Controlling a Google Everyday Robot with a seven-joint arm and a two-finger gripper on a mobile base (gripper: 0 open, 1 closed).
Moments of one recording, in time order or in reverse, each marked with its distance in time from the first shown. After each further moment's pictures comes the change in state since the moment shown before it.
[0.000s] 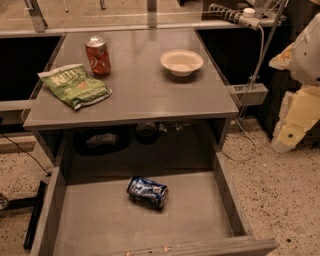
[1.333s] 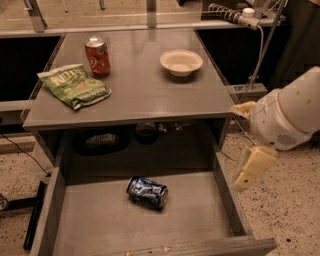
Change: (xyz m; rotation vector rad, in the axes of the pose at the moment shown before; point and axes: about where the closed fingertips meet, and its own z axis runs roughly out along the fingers) arm -0.023 0.044 0.108 -0.064 -0.239 -0.058
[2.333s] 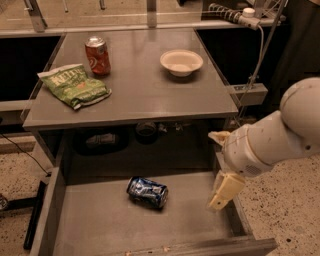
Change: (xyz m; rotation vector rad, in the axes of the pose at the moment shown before) arm 0.000 0.029 0.079 -0.048 -0.095 0.024
